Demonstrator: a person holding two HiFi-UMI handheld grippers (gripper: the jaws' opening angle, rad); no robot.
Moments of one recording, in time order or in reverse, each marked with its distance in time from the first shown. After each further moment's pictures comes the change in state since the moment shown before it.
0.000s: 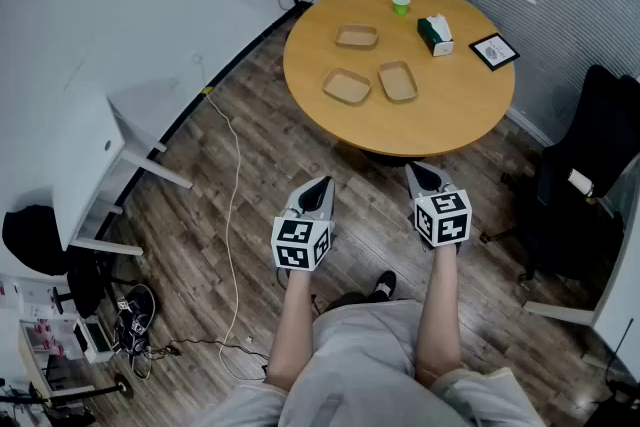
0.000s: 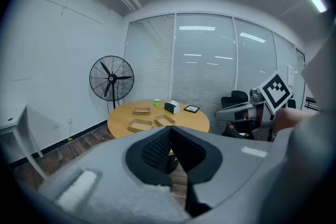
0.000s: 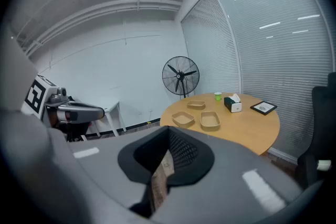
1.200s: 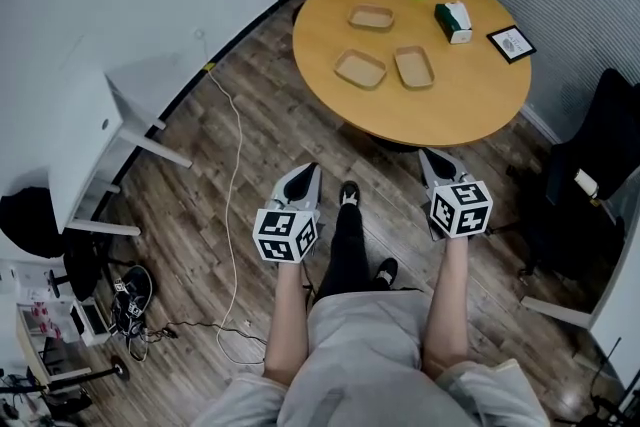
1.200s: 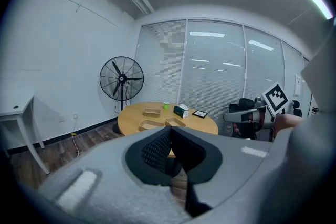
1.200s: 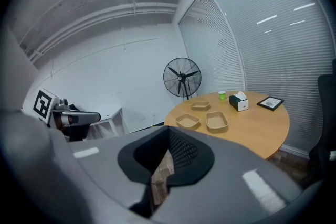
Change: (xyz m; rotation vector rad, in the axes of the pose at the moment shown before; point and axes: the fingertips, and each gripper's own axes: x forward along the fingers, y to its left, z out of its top) left arm -0.019 0.063 -0.009 -0.086 -0.051 0.054; right arm 0.025 0.004 0.002 0.060 -0.032 0.046
